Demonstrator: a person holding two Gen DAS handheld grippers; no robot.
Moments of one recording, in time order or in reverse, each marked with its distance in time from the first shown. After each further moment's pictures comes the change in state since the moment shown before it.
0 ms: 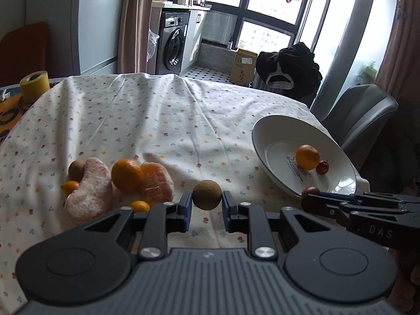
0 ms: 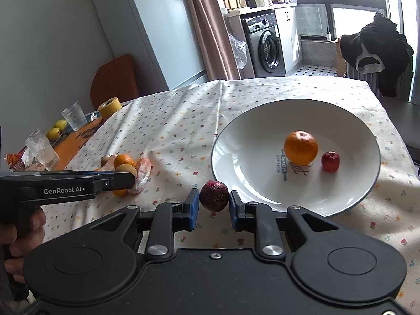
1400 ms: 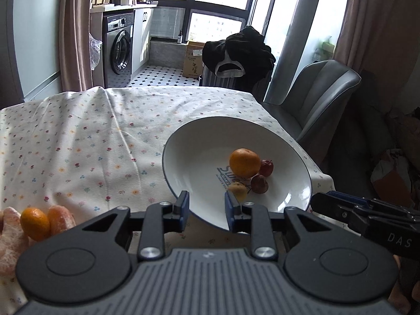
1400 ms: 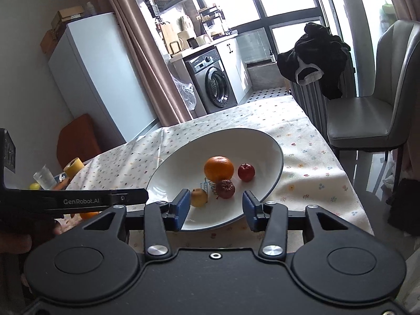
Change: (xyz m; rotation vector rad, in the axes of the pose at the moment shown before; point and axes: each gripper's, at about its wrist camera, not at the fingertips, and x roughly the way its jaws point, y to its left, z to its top) left arm 0.044 -0.075 0.023 0.149 0.029 -0.147; right arm -0.051 -0.062 -0.018 0.194 -0.204 -0.135
